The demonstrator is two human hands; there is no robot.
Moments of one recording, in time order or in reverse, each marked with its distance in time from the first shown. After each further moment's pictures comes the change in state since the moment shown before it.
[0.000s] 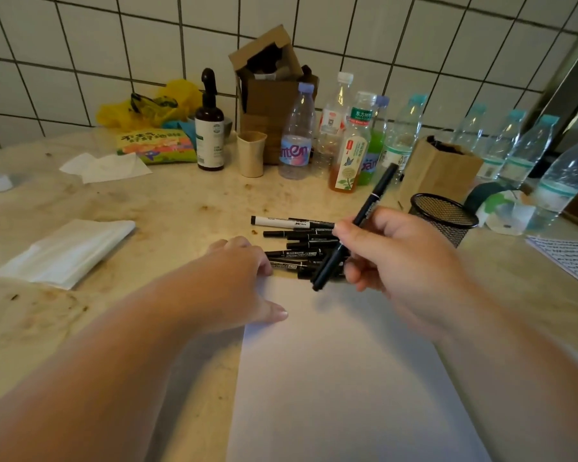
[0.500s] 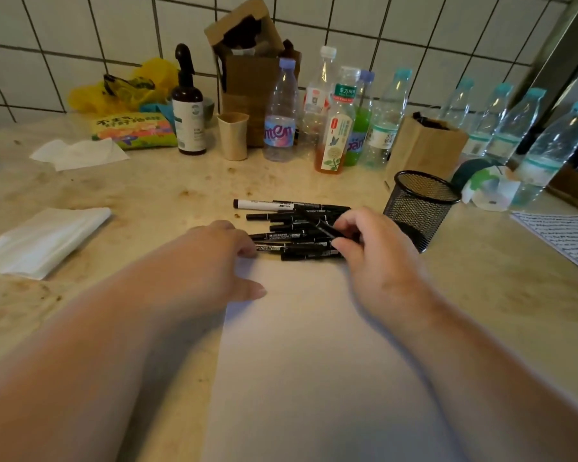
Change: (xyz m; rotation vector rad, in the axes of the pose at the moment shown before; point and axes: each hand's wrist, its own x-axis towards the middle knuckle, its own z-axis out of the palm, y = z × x) left_hand 0.001 0.002 -0.005 0.056 0.049 0.035; right_hand 0.008 0.056 -0.008 -0.697 0.235 -0.329
